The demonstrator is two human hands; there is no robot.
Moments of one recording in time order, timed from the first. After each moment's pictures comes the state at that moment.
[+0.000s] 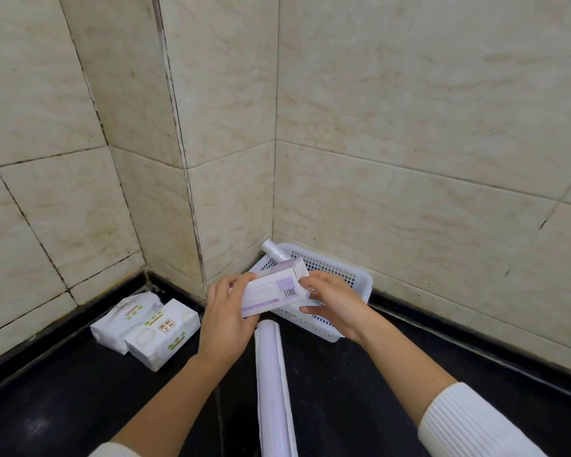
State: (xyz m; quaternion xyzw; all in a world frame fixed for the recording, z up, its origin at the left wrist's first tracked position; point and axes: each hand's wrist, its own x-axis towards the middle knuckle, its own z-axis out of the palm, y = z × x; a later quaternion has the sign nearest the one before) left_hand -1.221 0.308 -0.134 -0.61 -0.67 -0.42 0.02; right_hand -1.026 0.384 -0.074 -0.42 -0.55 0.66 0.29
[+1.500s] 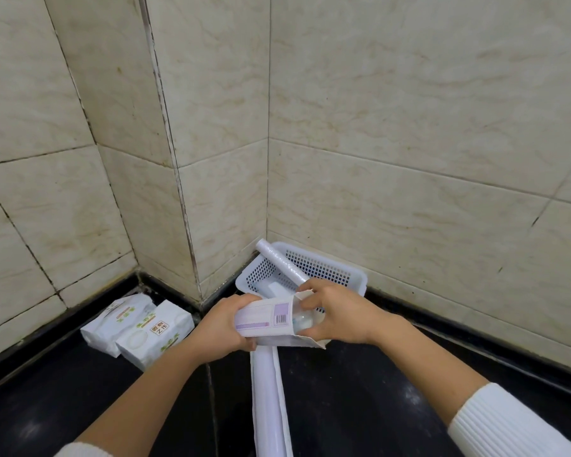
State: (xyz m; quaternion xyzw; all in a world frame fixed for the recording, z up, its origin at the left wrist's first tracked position) left_hand -1.238 0.310 -0.119 -0.66 -0.61 -0.31 -0.30; right_hand -0.996 0.373 -0.055 -0.34 -0.92 0.17 0.07
